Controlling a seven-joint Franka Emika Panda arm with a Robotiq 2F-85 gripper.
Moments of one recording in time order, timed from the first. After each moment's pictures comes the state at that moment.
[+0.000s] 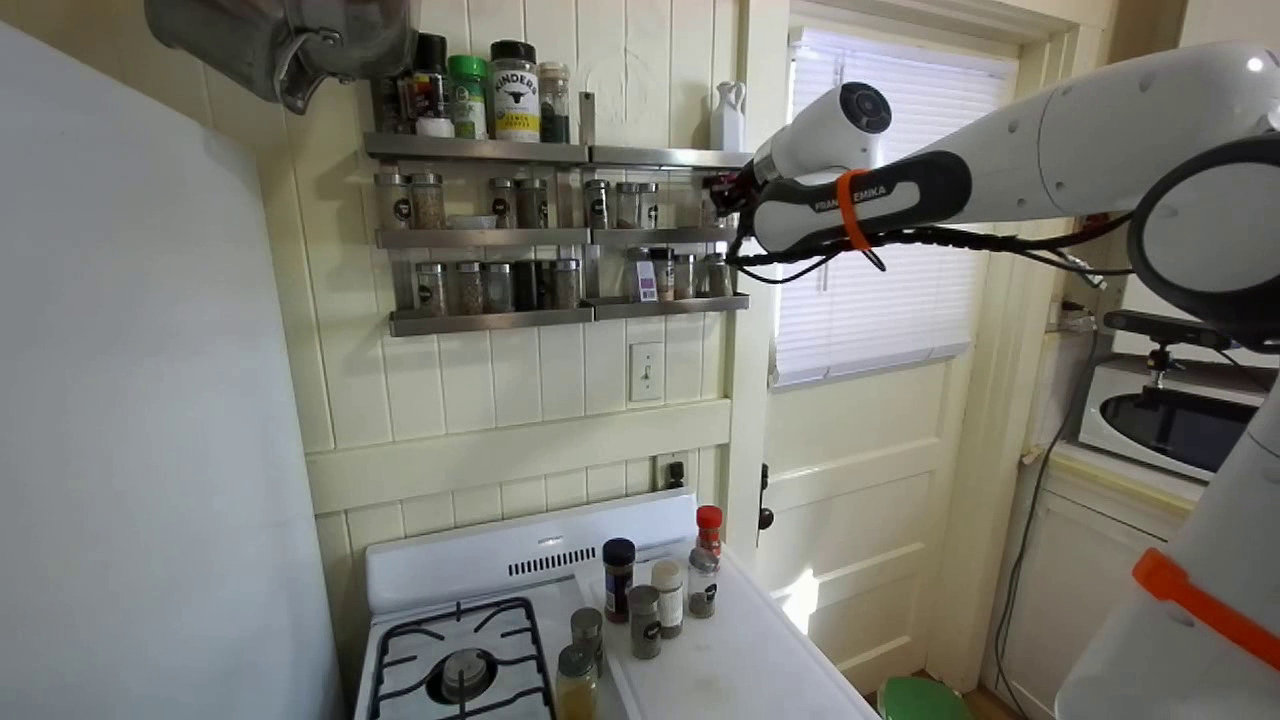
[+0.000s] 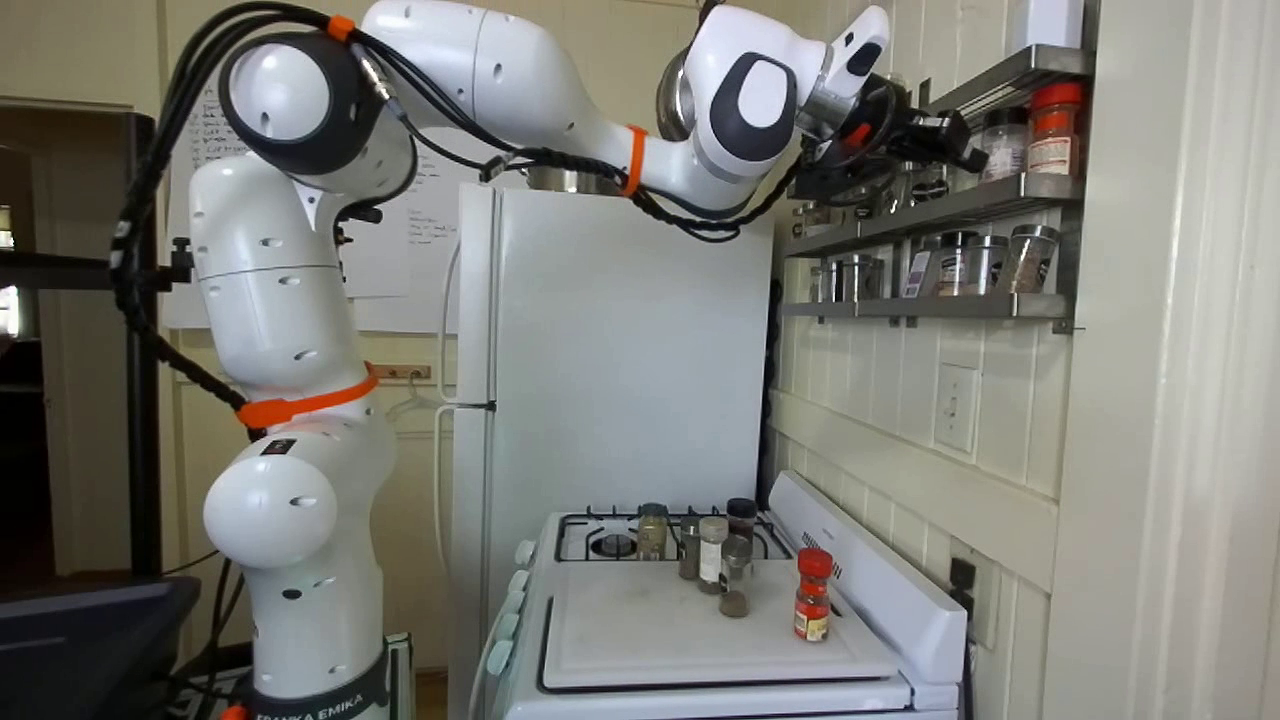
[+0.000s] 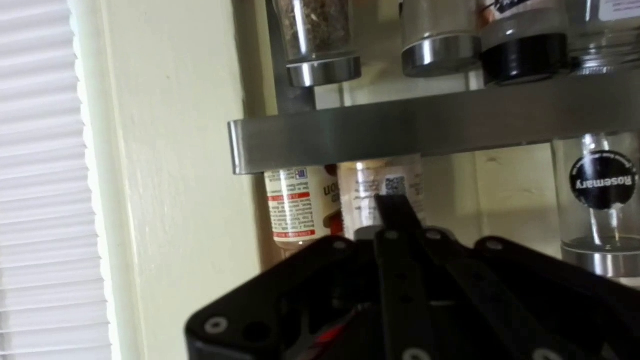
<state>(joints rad) -0.19 -0.21 -0.10 -1.90 -0.28 2.96 0.37</state>
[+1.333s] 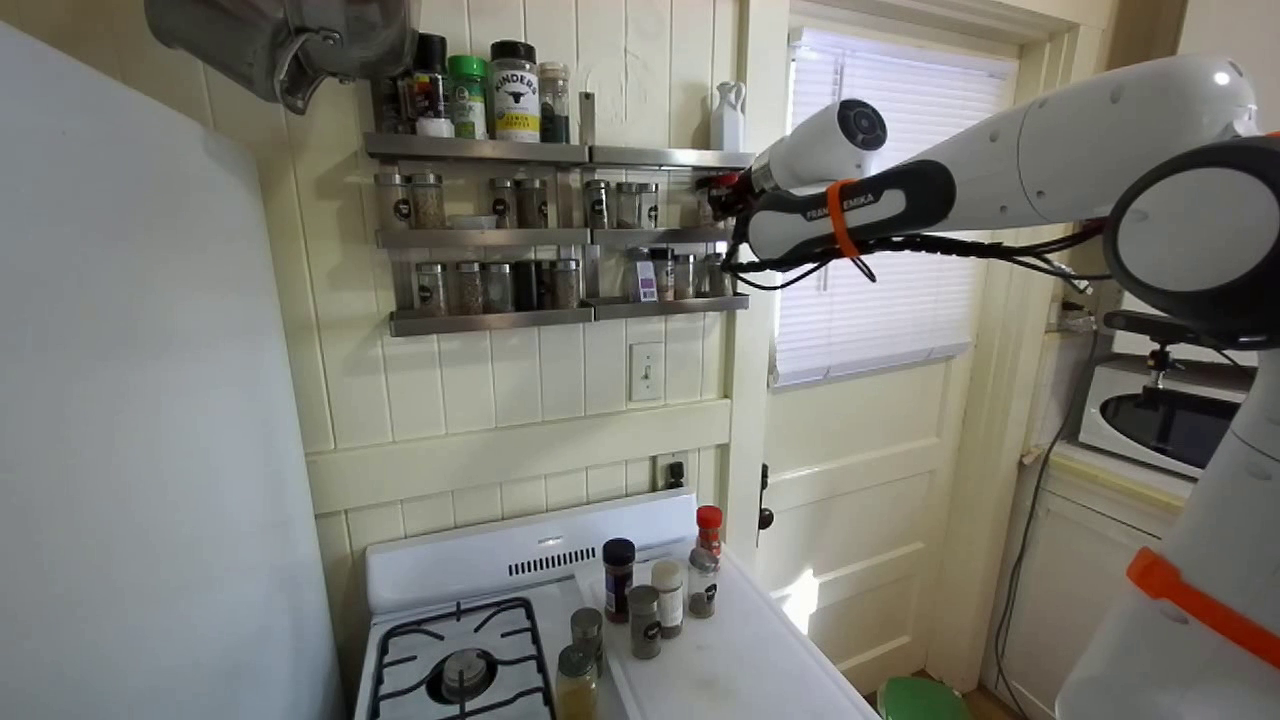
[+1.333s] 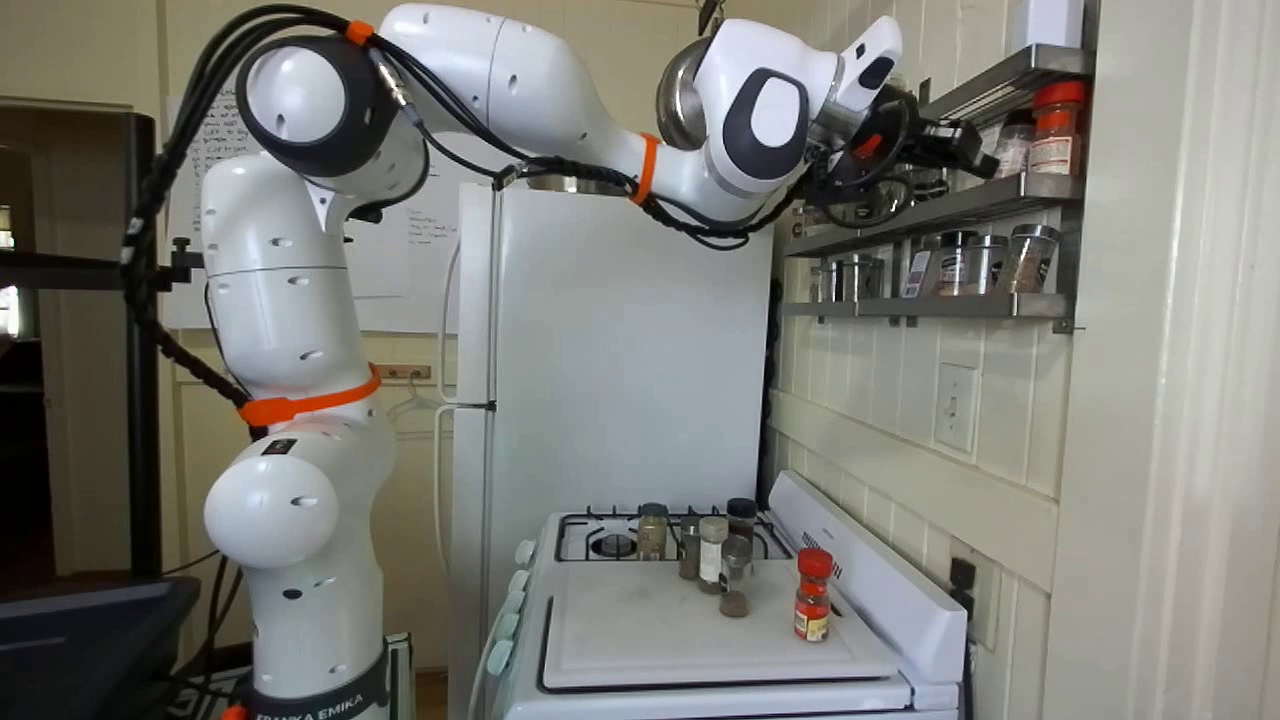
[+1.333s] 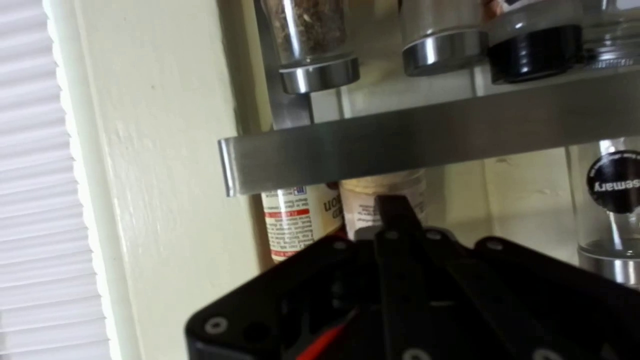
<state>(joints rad) -0.19 -0.18 -0.11 -1.90 -0.24 3.03 0.37</state>
